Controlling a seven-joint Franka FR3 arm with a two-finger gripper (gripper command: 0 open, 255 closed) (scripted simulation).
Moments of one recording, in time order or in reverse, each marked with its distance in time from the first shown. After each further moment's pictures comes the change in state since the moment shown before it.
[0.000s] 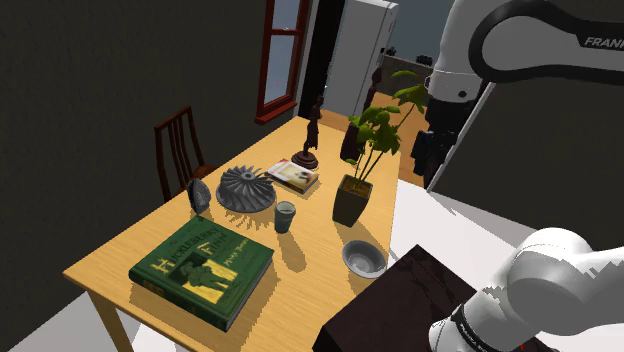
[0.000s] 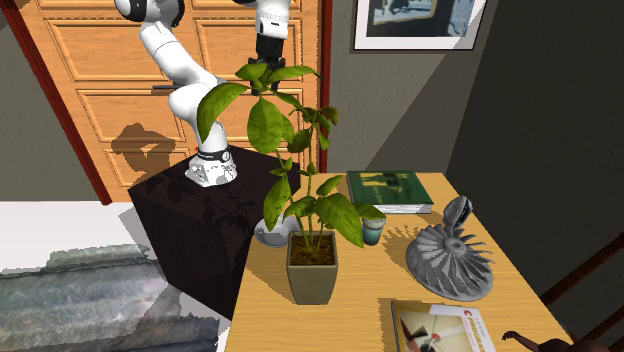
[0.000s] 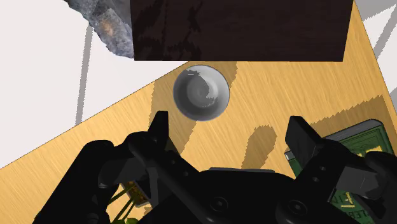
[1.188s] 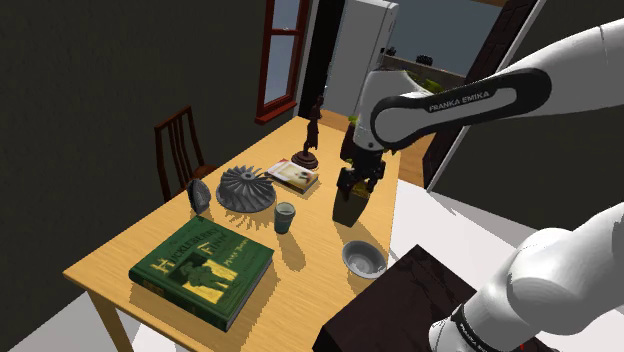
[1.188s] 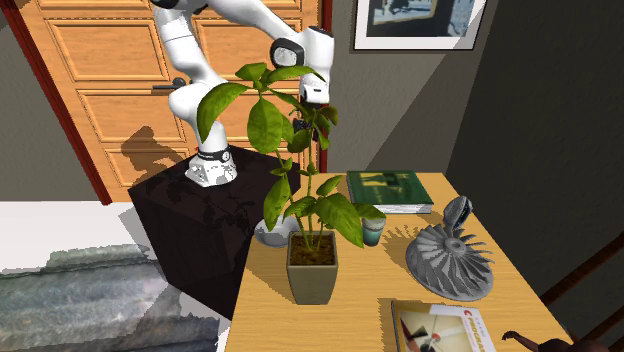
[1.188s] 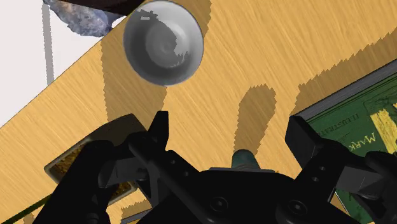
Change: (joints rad) arm -0.008 0.460 0.064 -0.069 0.047 0.588 0.181
